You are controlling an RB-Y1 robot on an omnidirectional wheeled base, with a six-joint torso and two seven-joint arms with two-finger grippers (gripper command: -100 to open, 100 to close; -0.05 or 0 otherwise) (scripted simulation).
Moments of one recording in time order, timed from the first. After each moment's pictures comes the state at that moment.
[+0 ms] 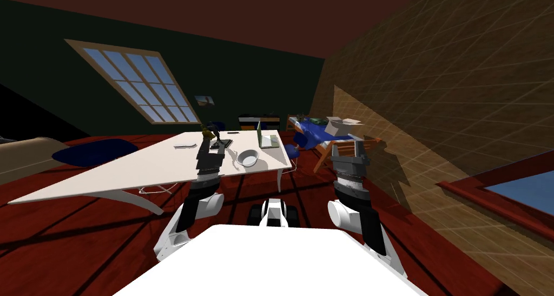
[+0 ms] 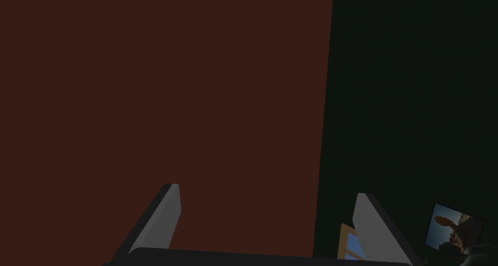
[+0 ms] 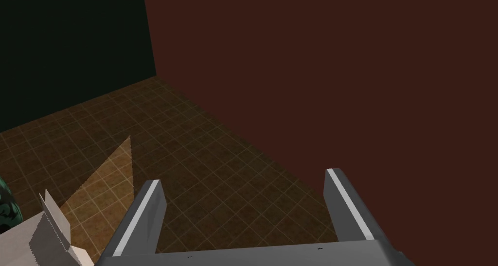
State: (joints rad) left arm 0.44 0.09 0.13 -2.18 0.07 -0.53 0.05; right arm 0.50 -0.05 -0.07 -2.38 -0.06 -0.42 -0.17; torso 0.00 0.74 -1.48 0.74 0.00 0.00
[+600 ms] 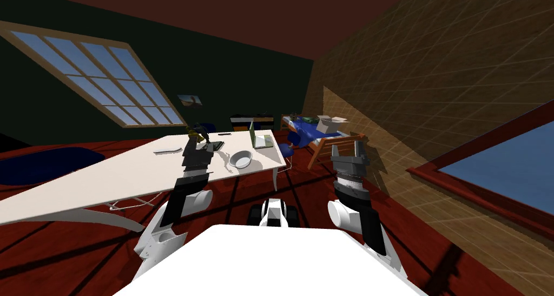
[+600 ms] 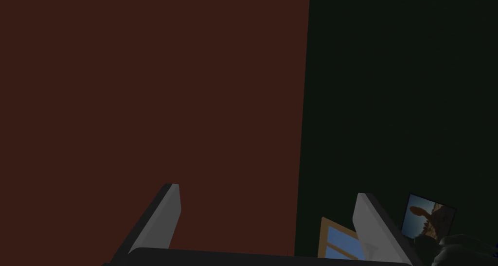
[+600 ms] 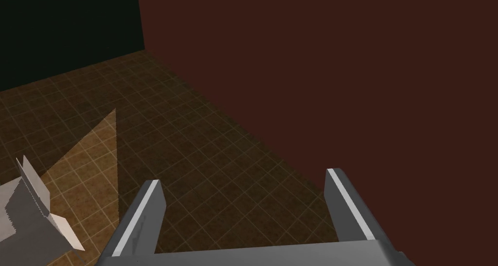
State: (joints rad) left arm 0.38 0.14 0.31 -2.14 0.11 -0.40 0.12; right arm 0.50 -0.05 -0.07 -2.38 -0.06 -0.42 -0.17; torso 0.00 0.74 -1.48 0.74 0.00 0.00
